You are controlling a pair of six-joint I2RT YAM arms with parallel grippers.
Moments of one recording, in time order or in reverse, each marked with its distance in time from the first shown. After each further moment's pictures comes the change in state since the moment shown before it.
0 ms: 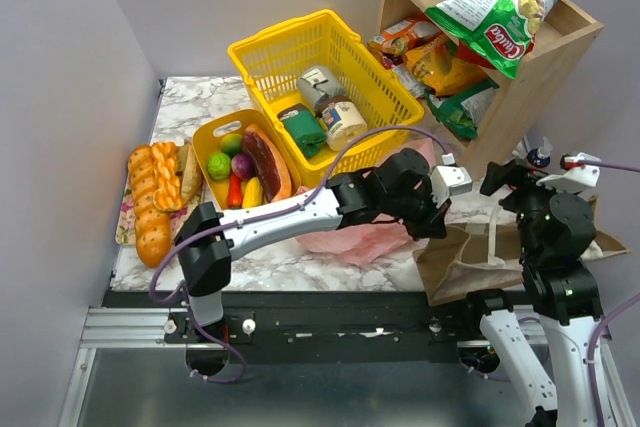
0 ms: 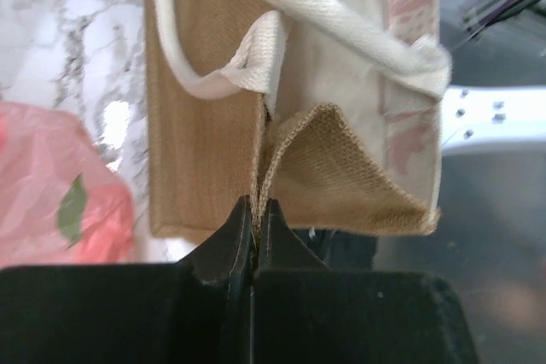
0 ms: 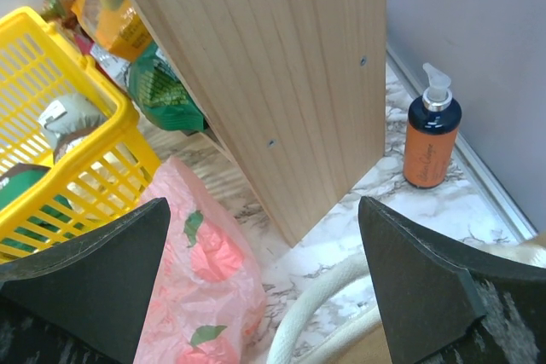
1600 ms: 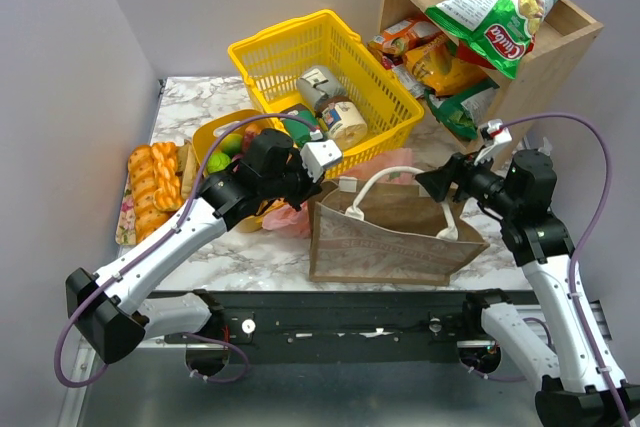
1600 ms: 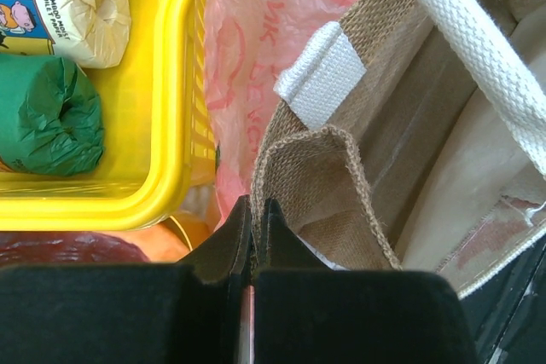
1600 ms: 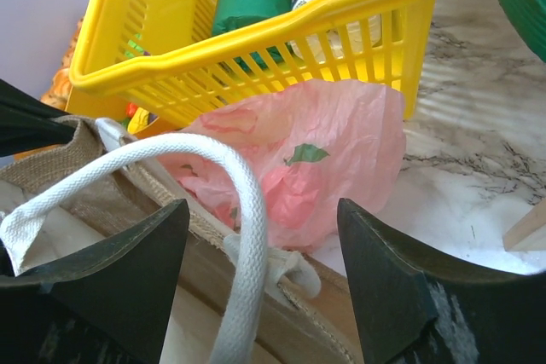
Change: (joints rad) left arm 0.431 -0.634 -0.473 -0.271 -0.193 0.407; right arm 0.025 0.288 -0.042 0.138 -0.813 -0.029
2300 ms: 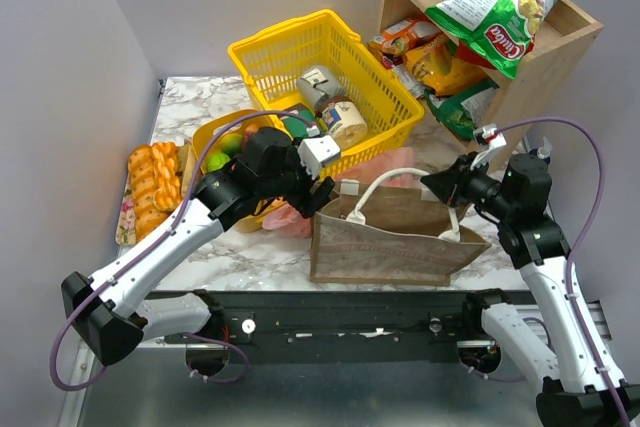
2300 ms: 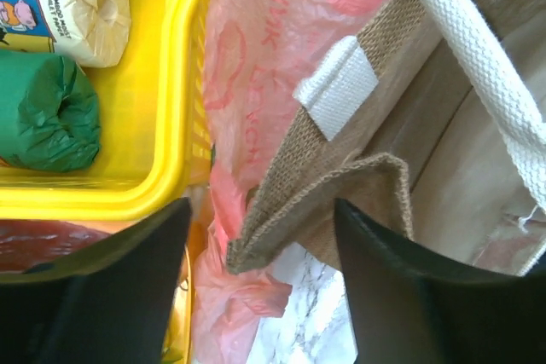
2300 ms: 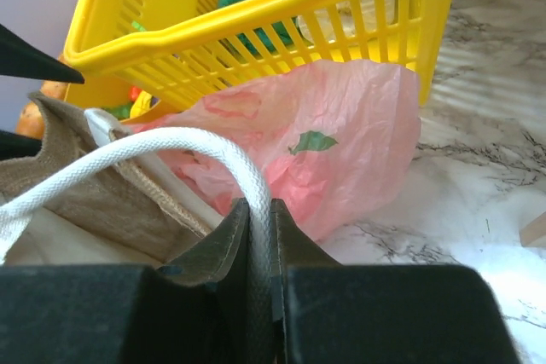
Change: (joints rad) left arm 0.000 -0.011 0.021 -0.017 -0.013 -0.034; right arm 0.009 -0.005 -0.046 0.018 -0.021 -0.006
